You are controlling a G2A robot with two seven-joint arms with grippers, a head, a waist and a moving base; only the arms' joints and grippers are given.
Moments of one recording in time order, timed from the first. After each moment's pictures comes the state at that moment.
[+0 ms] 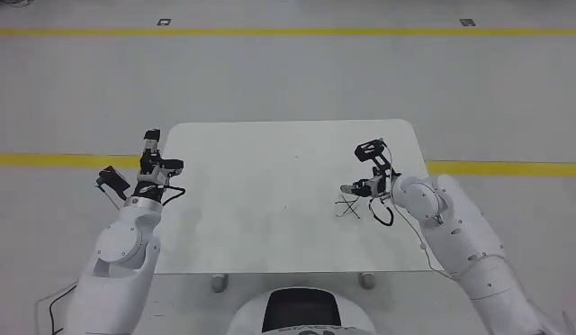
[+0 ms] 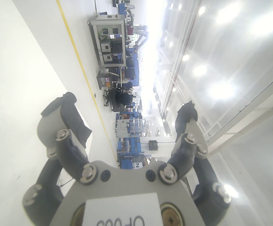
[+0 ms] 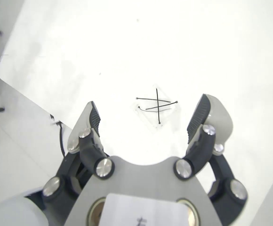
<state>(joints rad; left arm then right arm) 1.73 -1.15 -1.60 -1.80 -0.42 0.00 0.00 -1.30 -1.10 1.18 -1.56 -0.86 -0.15 0.96</state>
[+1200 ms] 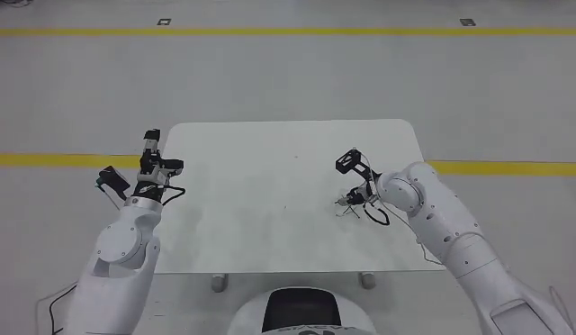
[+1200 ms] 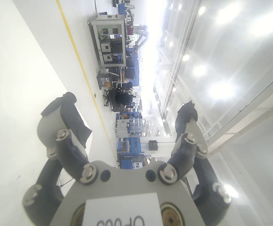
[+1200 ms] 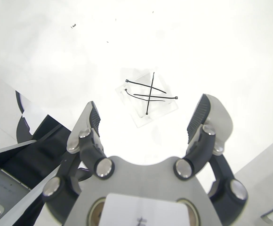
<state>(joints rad) 1.73 -1.15 -1.60 -1.80 -0.42 0.00 0.00 -1.13 -1.13 1.00 -1.37 -0.97 -0.30 1.02</state>
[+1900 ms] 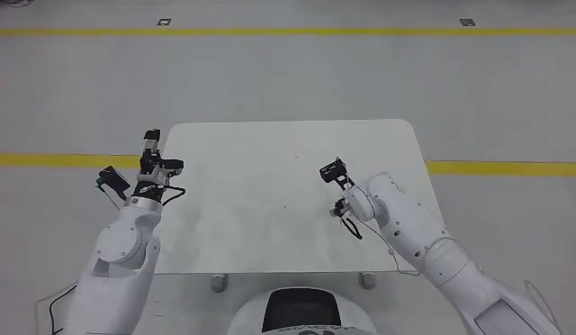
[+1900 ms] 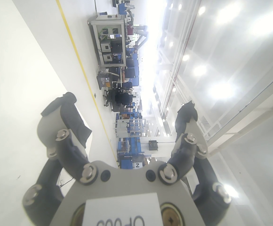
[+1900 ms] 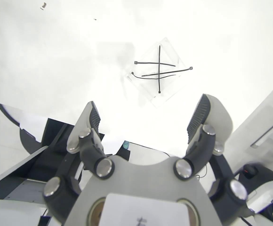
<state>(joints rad) 1.73 -1.15 -1.60 -1.80 -0.42 0.00 0.00 -1.10 -1.20 0.81 -1.48 -1.14 0.19 1.31</state>
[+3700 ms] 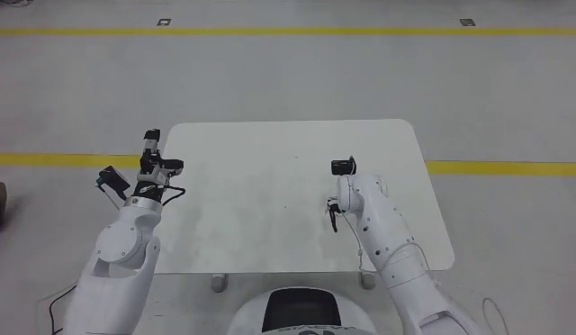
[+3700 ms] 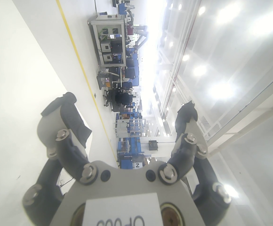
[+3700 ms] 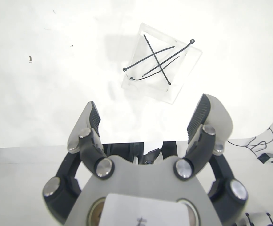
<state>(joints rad) 1.73 -1.15 -1.60 -1.80 -0.42 0.00 0.00 -1.24 -1.58 1.23 -1.34 -1.57 0.34 1.39</state>
